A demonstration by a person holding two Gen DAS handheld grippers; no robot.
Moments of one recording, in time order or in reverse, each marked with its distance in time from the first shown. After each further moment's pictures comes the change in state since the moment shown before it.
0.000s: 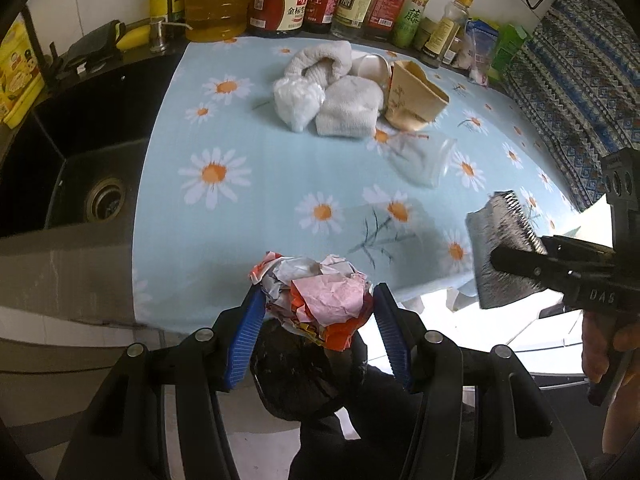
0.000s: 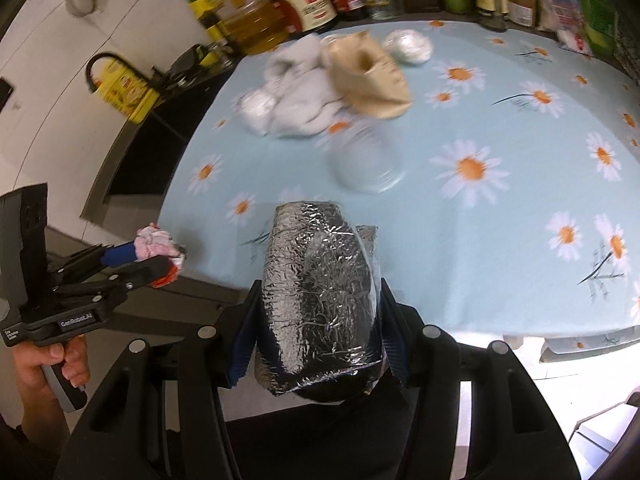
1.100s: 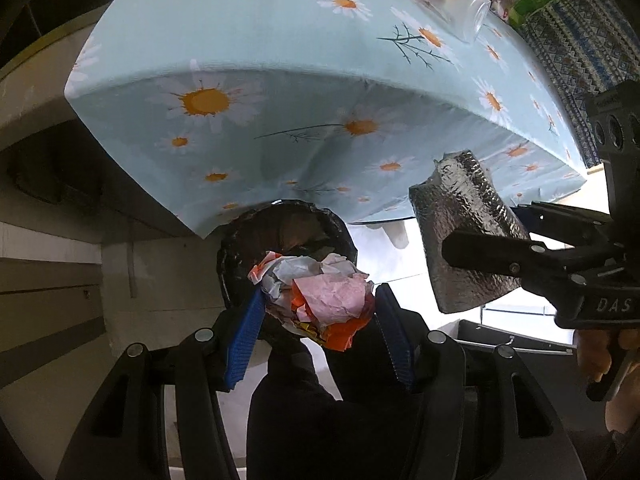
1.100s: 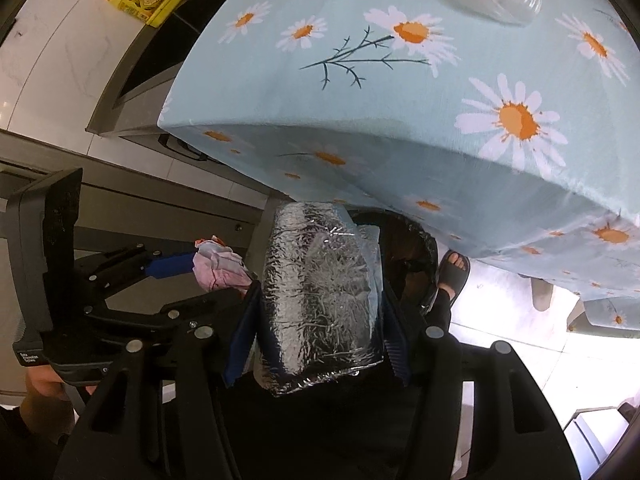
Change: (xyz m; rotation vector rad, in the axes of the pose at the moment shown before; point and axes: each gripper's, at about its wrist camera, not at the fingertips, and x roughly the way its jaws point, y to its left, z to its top) left arm 0.065 0.011 -0.101 -0.109 0.246 -0.078; right arm 0.085 0.038 -0.061 -0.061 0.278 0.091
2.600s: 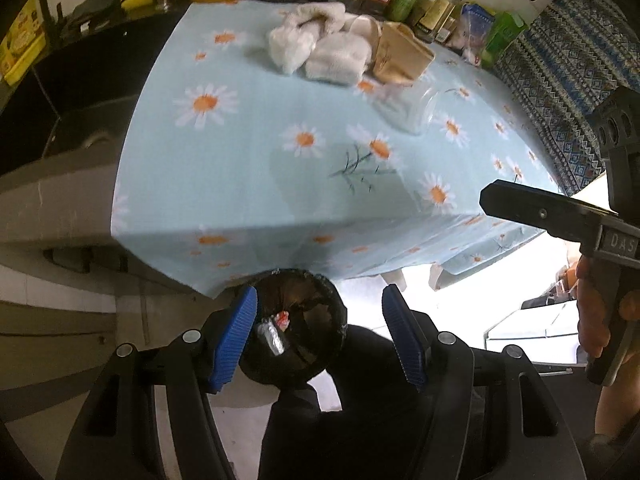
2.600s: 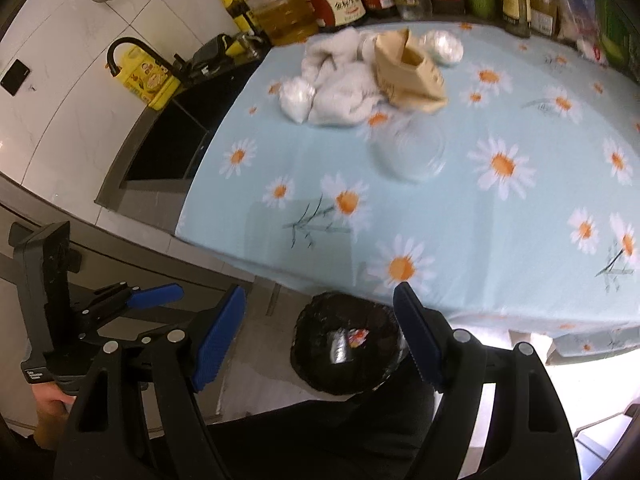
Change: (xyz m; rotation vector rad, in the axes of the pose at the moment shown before) left arm -0.079 -0.033 0.044 0.064 -0.176 0.025; right arm -0.111 -0.018 0.039 0.035 -0.277 -0.076
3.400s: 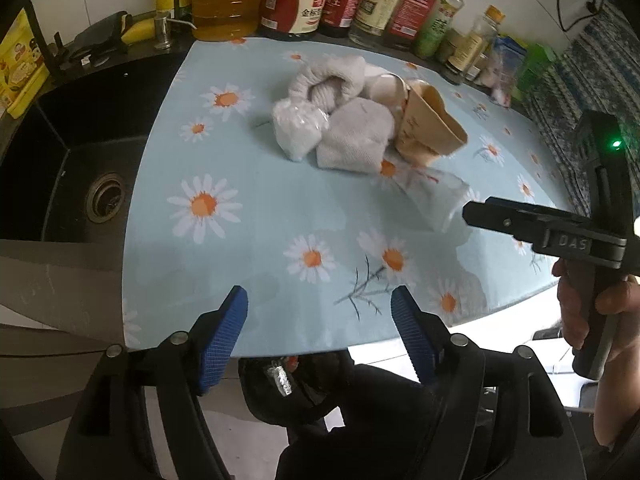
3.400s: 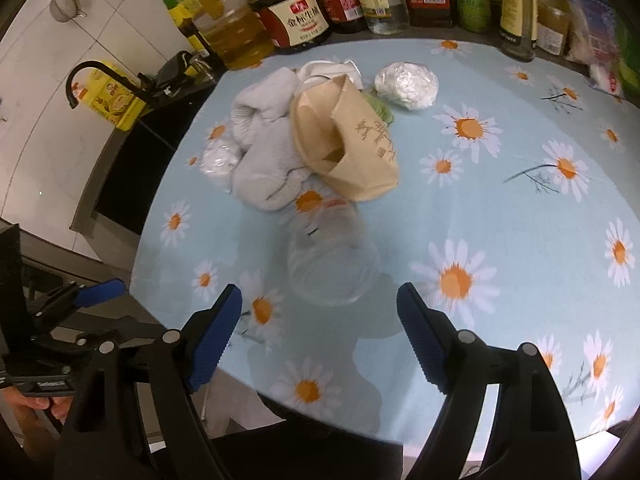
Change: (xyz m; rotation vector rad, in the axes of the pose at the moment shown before) left arm 0.009 -0.005 0.093 -0.054 -0.038 0.080; right arm 0.039 -0.068 0.093 -0.015 0.051 -0.021
